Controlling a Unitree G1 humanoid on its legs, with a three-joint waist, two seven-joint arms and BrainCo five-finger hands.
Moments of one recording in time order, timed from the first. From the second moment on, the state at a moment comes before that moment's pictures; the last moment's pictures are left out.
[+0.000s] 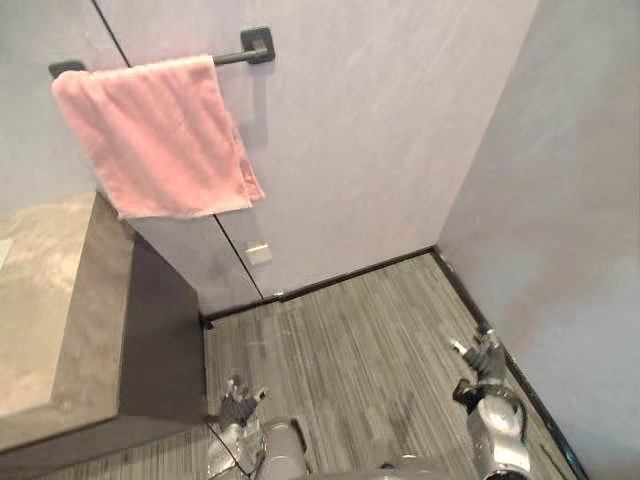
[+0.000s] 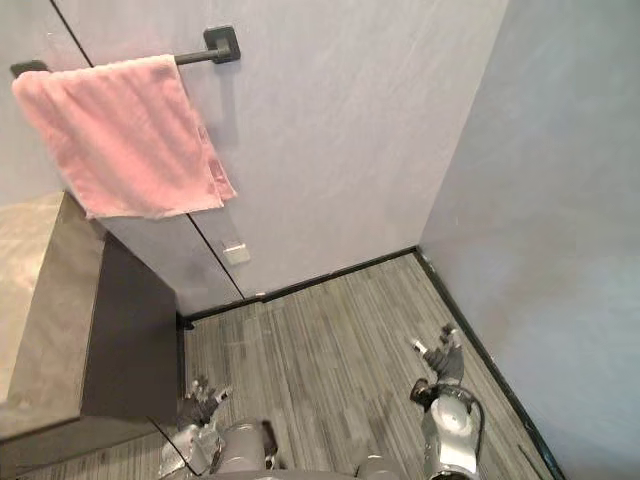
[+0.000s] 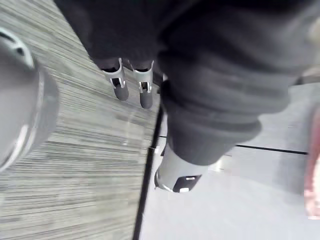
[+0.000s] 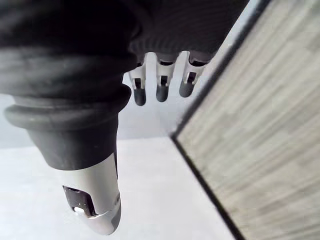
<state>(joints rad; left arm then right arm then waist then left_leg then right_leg) 0.21 -0.06 0.21 0.50 -0.31 -0.18 0.10 0.08 -0.05 -0.26 0.37 0.12 -0.16 -0.17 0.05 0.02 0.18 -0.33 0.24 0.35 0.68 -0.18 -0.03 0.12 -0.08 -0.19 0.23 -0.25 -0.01</state>
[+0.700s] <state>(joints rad) 0.23 -0.07 0.19 -0.47 0.28 -0.20 0.58 0.18 0.00 0.00 -0.10 -0.03 -0.23 -0.17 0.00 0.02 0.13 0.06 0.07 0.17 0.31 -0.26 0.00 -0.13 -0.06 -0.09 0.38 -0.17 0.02</state>
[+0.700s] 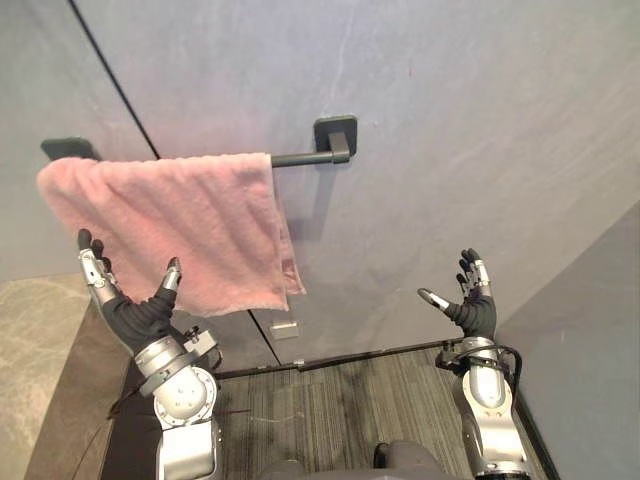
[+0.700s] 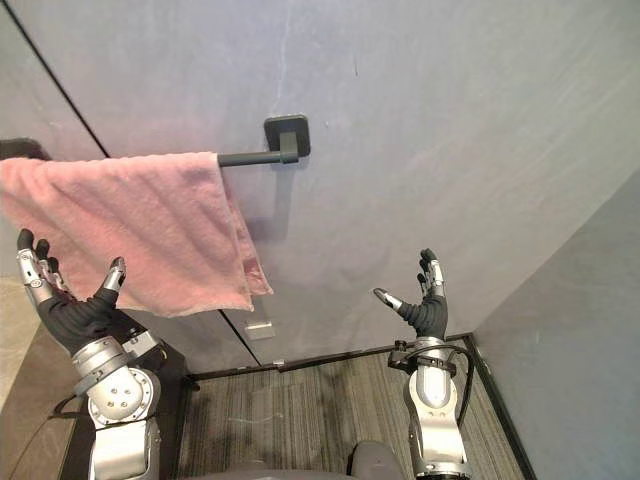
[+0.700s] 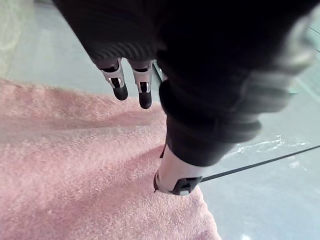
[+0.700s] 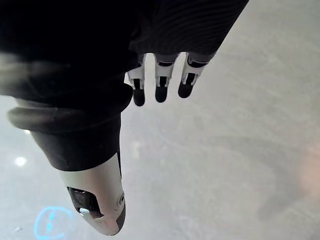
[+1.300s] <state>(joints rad) 0.38 -0.09 0.30 -0.61 0.33 -0.16 0.68 0.20 0.02 0.08 0.04 0.08 -0.25 -0.12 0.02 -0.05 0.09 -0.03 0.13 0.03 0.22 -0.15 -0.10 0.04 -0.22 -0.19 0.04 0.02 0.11</state>
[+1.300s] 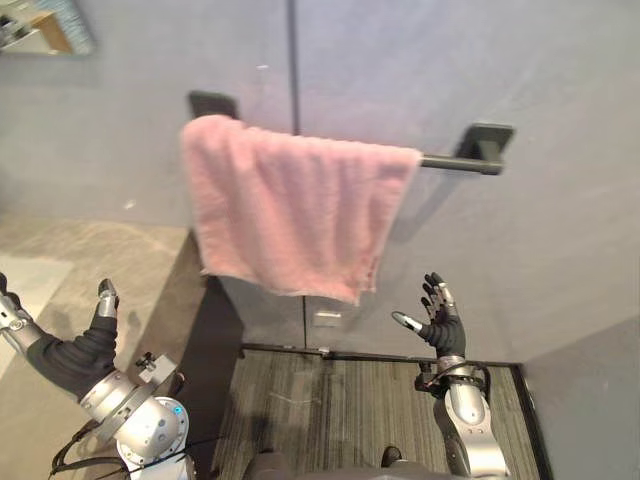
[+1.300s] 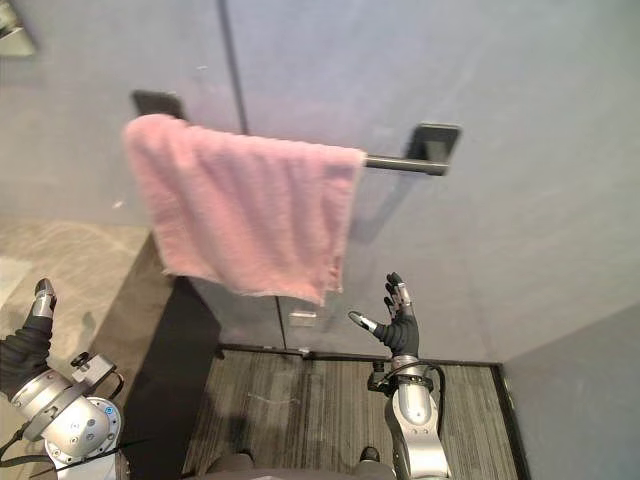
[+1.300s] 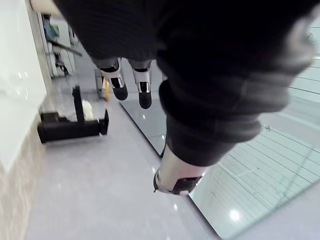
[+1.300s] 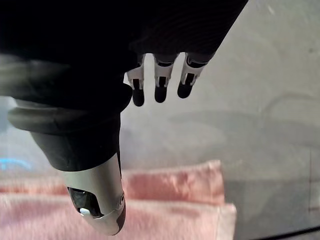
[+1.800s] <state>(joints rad) 0.03 -0.01 0.18 -0.36 0.05 -0.16 0.38 0.13 -0.02 0.07 0.02 0.08 -0.23 -0.10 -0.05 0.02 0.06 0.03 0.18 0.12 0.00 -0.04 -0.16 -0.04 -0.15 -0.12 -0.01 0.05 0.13</state>
